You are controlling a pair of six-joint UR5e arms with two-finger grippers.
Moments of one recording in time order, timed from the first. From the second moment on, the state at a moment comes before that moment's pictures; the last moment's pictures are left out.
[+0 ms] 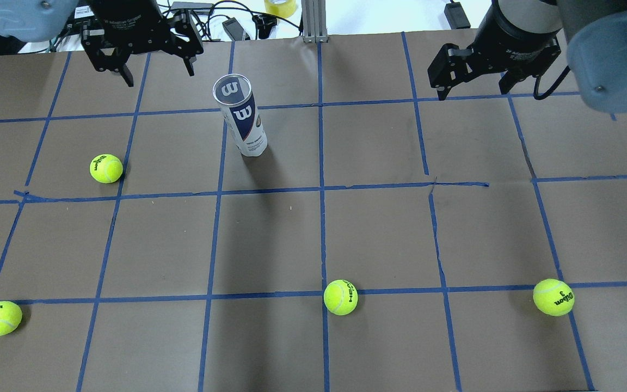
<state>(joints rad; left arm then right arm) -1.61 -1.77 -1.32 -1.59 1.65 -0.28 1.58 -1.58 1.59 -1.77 -1.55 -0.06</state>
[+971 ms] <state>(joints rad) -1.52 -1.61 -1.58 -1.47 1.65 0.01 1.58 -1.58 1.60 -1.77 -1.55 -0.06</state>
